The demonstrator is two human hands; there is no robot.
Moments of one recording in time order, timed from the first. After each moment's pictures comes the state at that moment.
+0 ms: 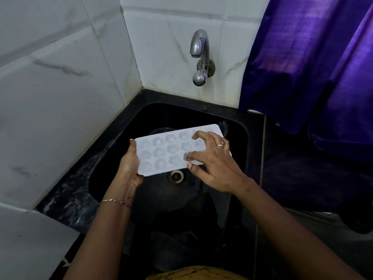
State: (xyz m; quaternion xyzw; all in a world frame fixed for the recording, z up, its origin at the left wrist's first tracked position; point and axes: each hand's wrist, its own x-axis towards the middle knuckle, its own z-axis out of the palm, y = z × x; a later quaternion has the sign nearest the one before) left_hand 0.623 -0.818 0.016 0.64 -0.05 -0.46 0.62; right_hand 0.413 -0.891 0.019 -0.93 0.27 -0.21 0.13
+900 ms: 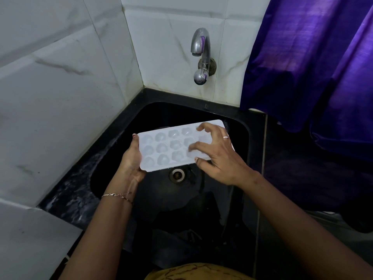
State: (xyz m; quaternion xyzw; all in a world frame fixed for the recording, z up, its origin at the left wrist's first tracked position) left_hand 0.626 -0.824 0.016 0.61 -0.07 -0.48 0.63; right_hand 0.409 -0.899 0.035 -0.92 0.26 -0.22 0.17
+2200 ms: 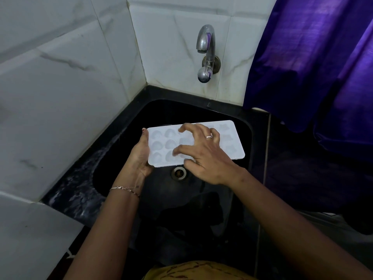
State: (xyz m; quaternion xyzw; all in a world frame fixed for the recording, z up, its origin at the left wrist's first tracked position) left_hand 0.623 -0.831 0.017 0.56 -0.09 -0.55 0.62; right_hand 0.442 -0.884 0.042 -0.95 0.23 -0.17 0.13
